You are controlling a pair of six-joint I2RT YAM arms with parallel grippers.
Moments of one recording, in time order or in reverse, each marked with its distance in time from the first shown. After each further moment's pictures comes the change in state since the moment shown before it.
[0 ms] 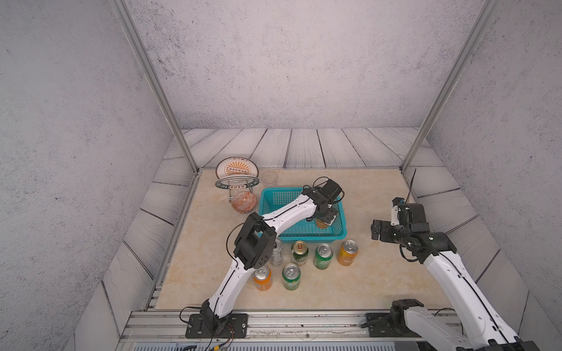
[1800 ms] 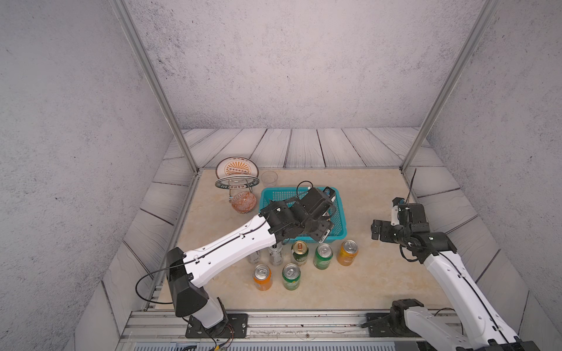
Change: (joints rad) left arm -0.232 -0.719 -0.398 -0.092 -0.099 -0.045; right arm -0.002 0.000 0.000 0.000 -0.002 0.000
